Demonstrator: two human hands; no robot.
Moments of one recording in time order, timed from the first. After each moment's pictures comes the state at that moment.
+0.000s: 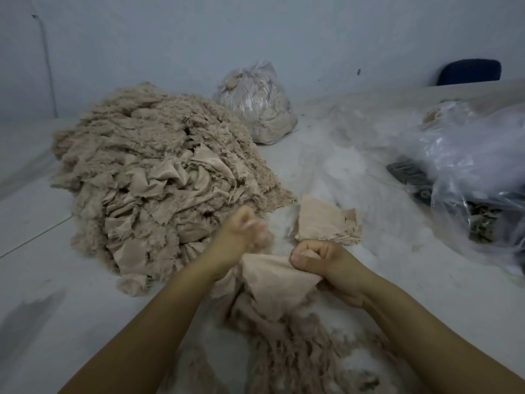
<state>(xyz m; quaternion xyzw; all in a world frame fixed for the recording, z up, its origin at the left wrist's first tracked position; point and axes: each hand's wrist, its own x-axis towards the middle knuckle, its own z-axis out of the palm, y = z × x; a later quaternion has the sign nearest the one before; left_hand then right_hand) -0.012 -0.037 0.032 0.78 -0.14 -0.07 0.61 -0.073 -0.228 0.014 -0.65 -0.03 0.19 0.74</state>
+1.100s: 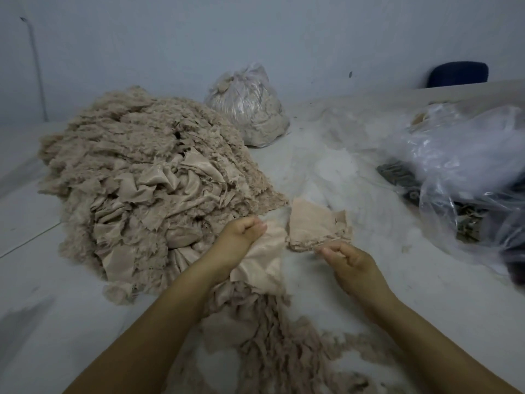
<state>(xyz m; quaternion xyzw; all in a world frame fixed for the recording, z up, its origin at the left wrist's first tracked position) -0.009 -0.059 0.026 0.77 -0.13 -0.10 0.61 -0.089 -0.262 -0.001 -0.80 0.07 -0.06 0.59</state>
